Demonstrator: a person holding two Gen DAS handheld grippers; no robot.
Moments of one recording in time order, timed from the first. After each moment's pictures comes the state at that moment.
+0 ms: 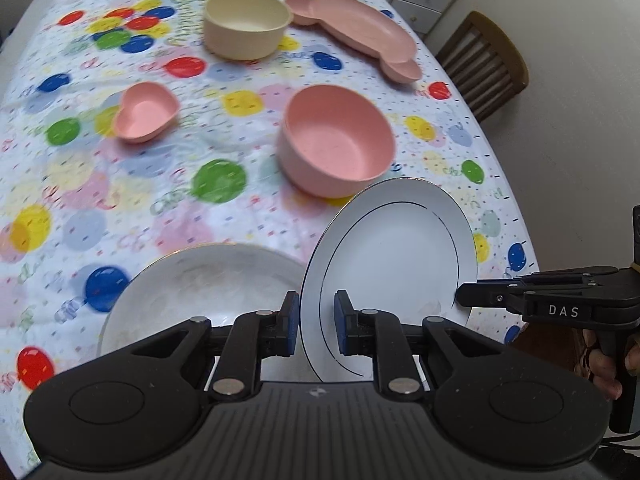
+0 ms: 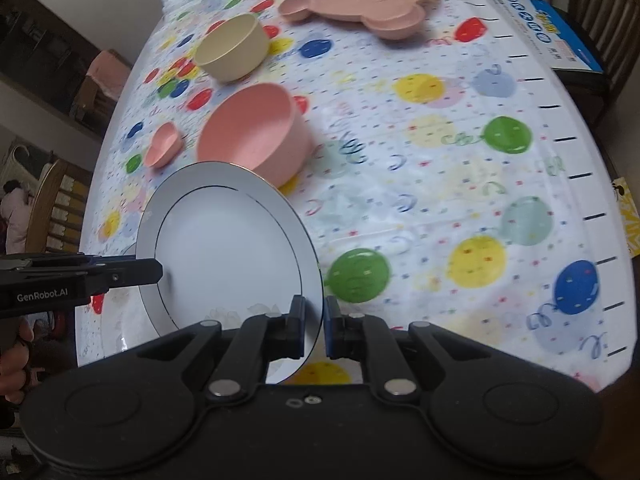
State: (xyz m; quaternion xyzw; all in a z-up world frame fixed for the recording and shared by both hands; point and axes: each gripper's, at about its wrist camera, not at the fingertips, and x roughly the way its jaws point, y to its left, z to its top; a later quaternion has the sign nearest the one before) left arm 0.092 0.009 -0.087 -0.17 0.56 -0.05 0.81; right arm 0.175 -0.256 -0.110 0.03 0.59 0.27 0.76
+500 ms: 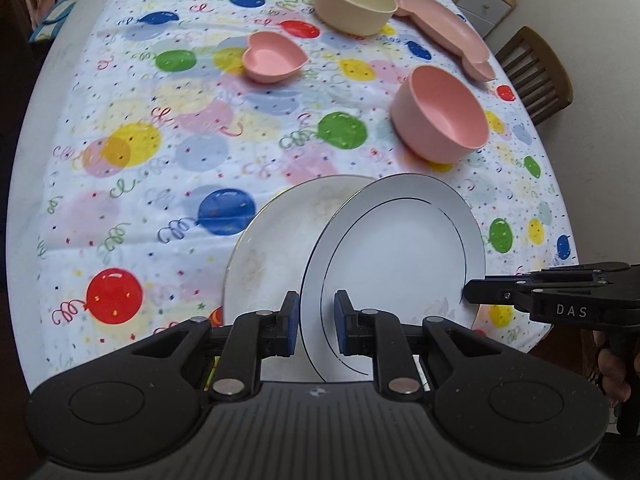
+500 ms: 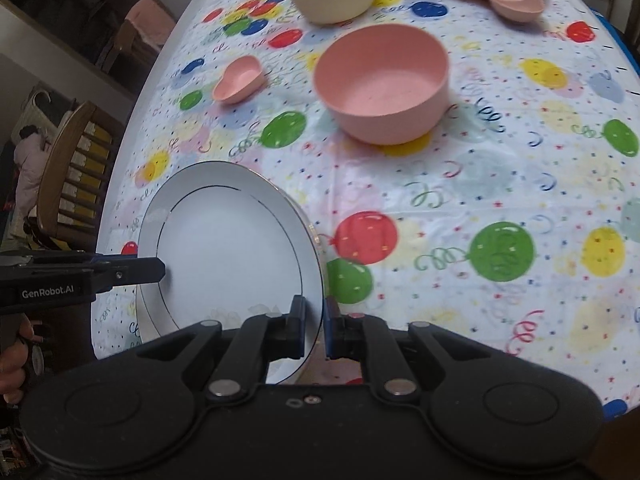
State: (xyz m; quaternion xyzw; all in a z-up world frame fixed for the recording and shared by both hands) left arm 0.032 0.082 -0.114 -0.19 0.57 0.01 0.80; right arm 0.134 -0.162 -0.129 -0.01 0.61 0.31 0.73
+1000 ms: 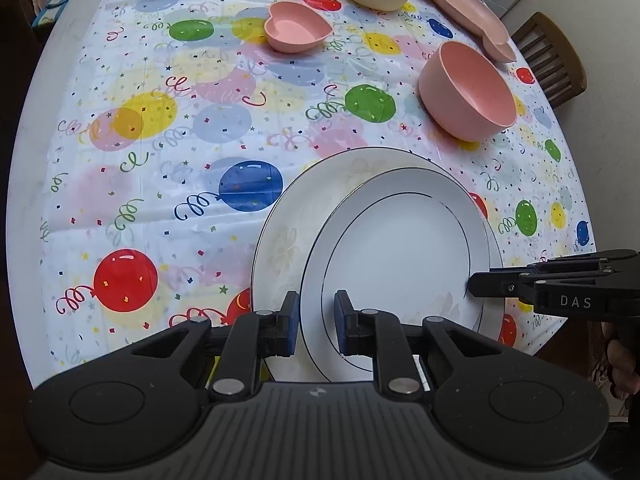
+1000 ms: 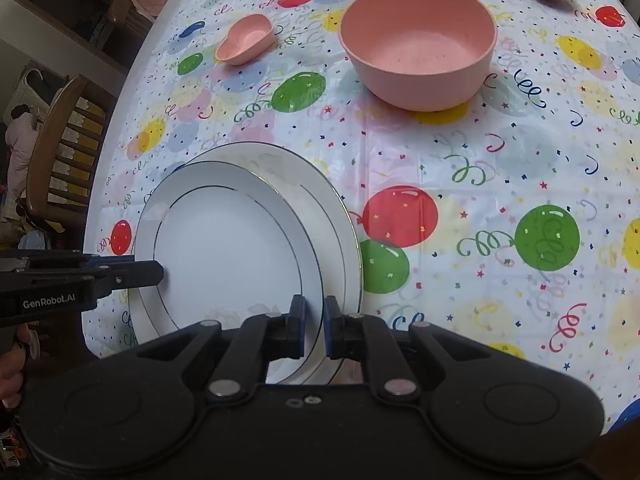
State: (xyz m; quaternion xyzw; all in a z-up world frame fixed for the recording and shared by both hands) left arm 0.030 0.091 -0.136 -0.19 0.59 0.01 0.78; right arm 0.131 -0.138 -0.151 -0.03 0.63 0.30 0.71
